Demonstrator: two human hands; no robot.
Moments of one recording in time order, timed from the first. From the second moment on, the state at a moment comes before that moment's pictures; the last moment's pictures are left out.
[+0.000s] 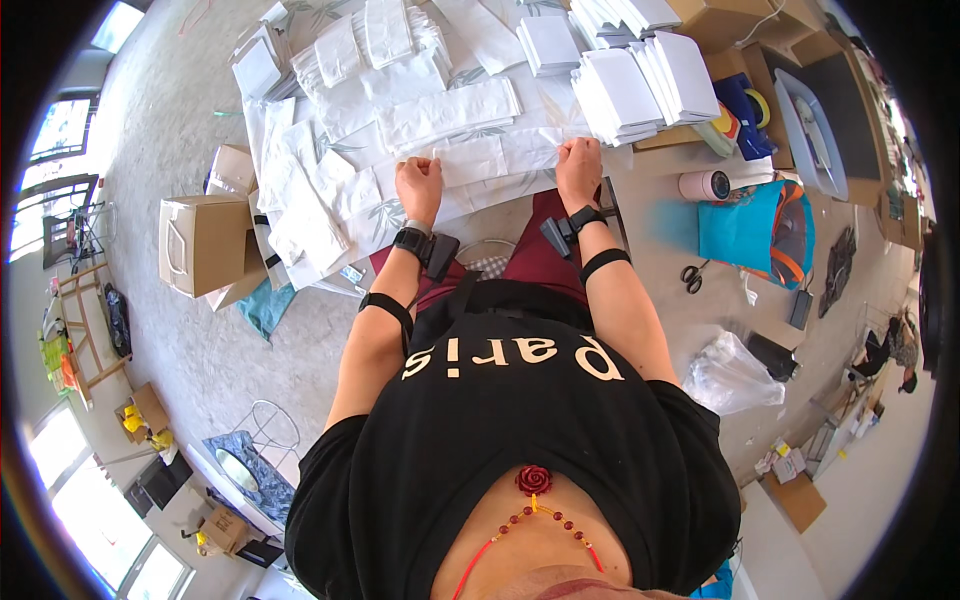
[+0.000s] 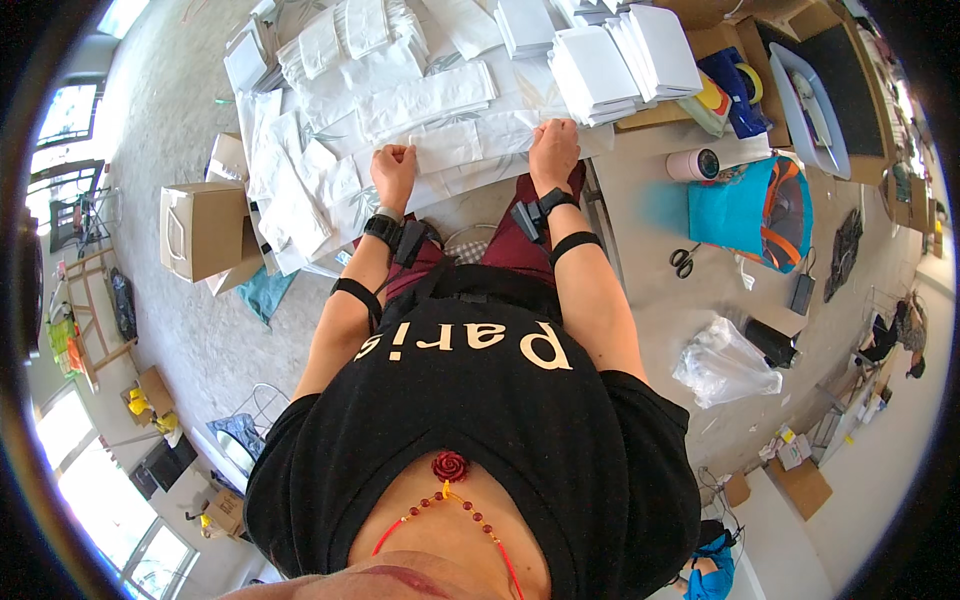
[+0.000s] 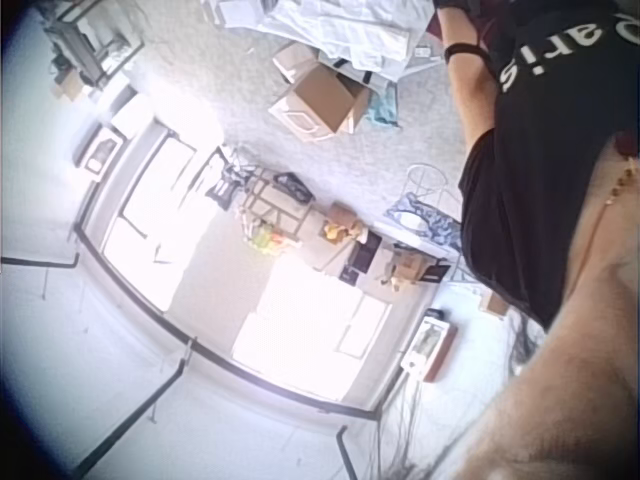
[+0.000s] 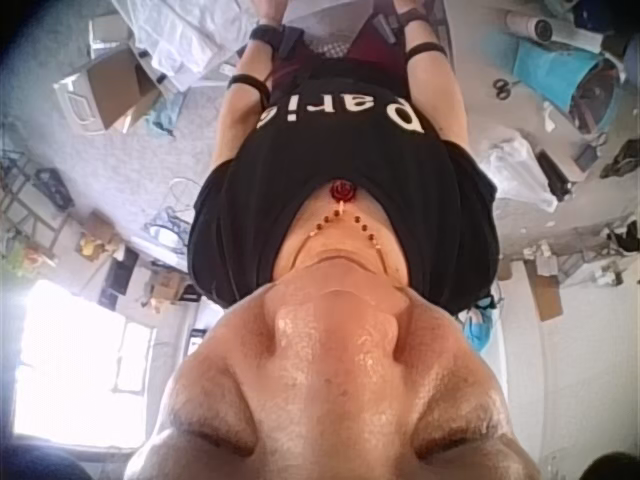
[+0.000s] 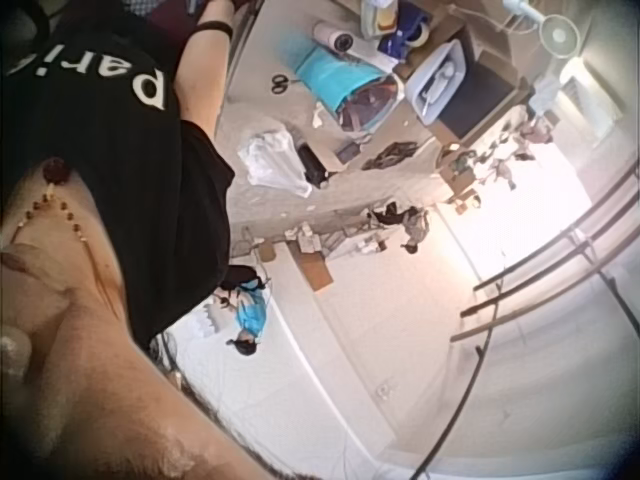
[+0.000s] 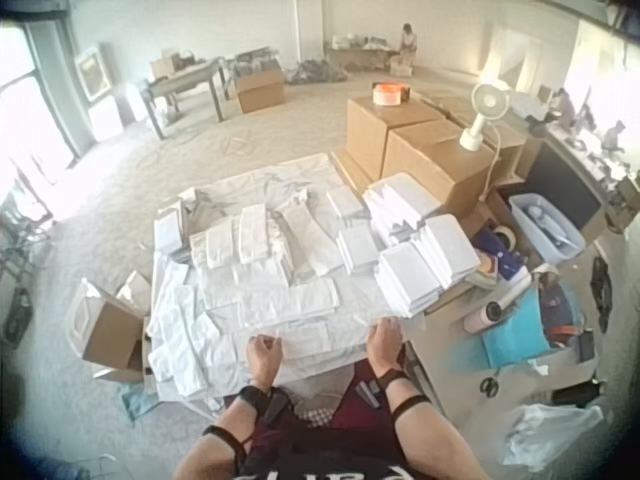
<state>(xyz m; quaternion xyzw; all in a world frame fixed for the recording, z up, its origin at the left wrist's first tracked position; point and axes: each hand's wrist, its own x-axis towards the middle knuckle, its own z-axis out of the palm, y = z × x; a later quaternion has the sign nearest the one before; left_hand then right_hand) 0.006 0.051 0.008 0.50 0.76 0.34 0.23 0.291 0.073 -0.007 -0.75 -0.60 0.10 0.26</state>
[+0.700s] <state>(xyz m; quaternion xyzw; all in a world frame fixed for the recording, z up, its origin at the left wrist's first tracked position) -0.007 0.020 0.016 0.75 0.61 0.25 0.08 0.215 0.052 0.031 -0.52 -0.81 0.09 0.25</state>
